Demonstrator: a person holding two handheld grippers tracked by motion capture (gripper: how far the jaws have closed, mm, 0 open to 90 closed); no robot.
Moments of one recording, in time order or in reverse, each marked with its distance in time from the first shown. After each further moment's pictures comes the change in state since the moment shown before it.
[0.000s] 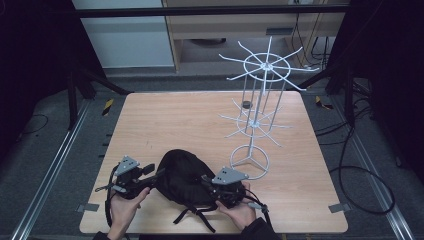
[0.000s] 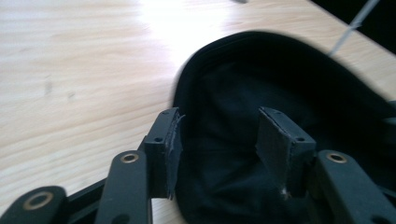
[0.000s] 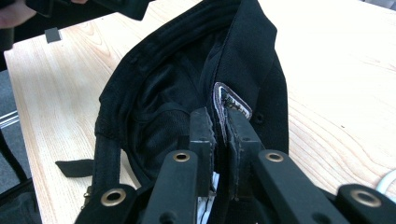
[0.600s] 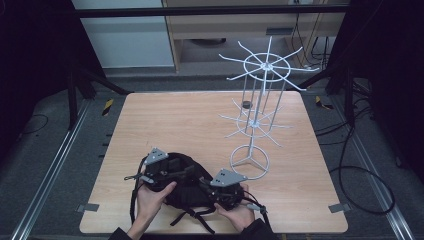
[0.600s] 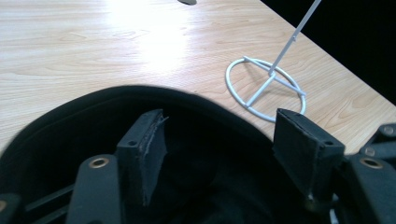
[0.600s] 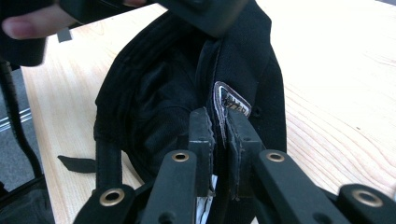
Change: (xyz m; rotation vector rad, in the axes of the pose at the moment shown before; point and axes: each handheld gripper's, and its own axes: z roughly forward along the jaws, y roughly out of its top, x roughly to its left) left arm -0.046 0.026 0.042 0.036 -0.105 -0.019; right arm 0.005 -0.002 0.002 -0.003 0.030 -0.004
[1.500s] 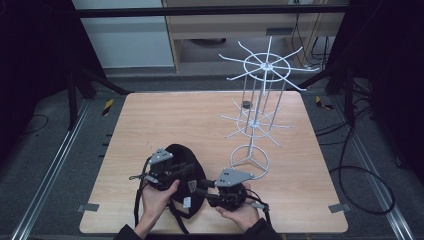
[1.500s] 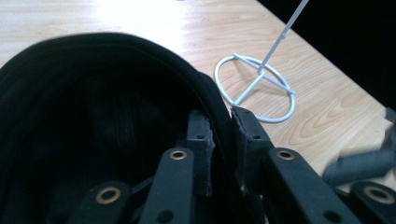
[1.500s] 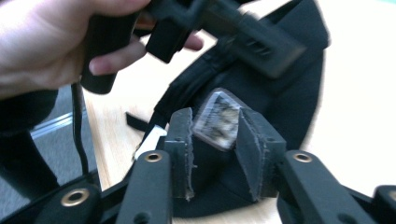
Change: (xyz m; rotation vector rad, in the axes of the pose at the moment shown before) left arm -0.007 0.001 0.005 0.011 -0.030 -0.017; right arm -0.003 0.010 -0.019 -0.074 0.138 0.005
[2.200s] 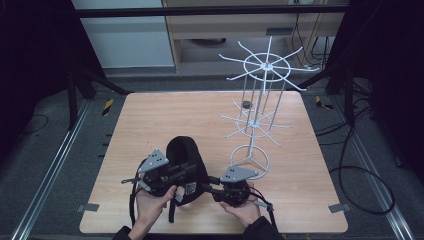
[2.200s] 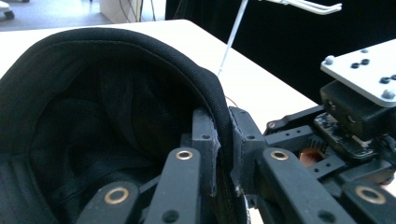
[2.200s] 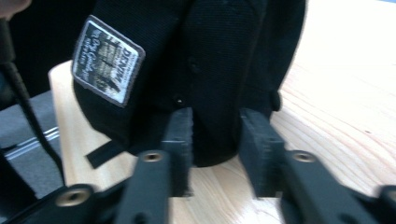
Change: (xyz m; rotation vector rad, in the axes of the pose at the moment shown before) left arm -0.027 0.012 -0.034 -0.107 -0.126 0.128; right arm -0.018 -0.016 0.007 -0.003 -0.039 0.056
